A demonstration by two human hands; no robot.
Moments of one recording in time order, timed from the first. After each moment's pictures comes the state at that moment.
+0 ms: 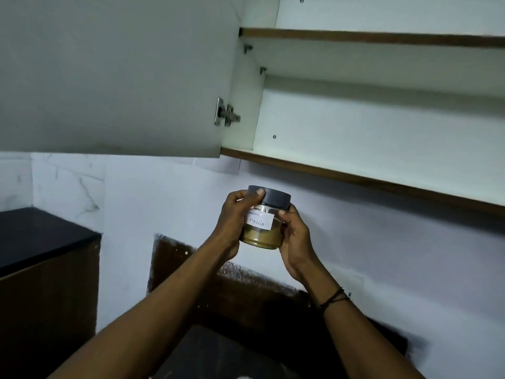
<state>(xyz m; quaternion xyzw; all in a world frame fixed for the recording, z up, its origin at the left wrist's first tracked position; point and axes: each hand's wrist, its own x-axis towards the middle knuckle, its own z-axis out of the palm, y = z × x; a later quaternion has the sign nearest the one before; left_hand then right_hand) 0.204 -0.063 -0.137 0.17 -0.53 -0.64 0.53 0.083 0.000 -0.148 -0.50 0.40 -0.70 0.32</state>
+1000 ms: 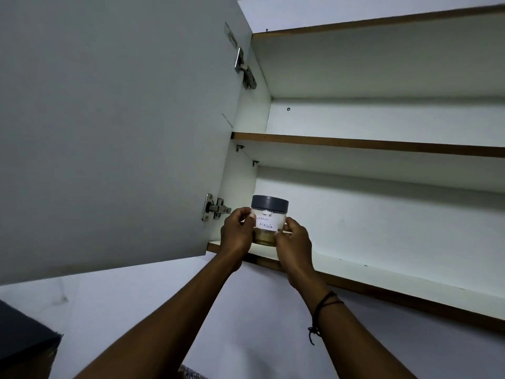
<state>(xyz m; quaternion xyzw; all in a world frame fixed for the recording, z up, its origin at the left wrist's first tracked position) 0.147 -0.162 0.018 0.22 -0.58 -0.41 0.67 0.048 -0.101 0.019 -0.52 0.55 -0.66 -0.02</state>
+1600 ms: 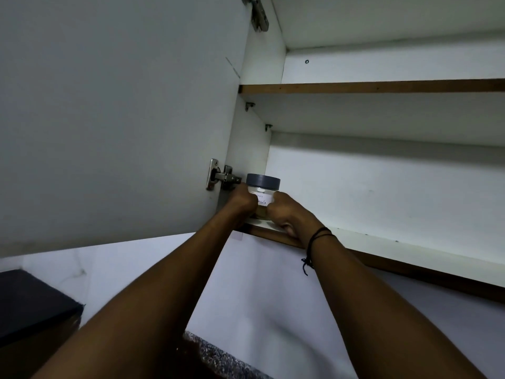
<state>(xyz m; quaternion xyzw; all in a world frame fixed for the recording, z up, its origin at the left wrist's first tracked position) 0.134 -0.259 0.032 0.37 -0.67 -0.34 0.54 0.042 -0.176 0.041 -0.63 0.64 -0.44 0.09</state>
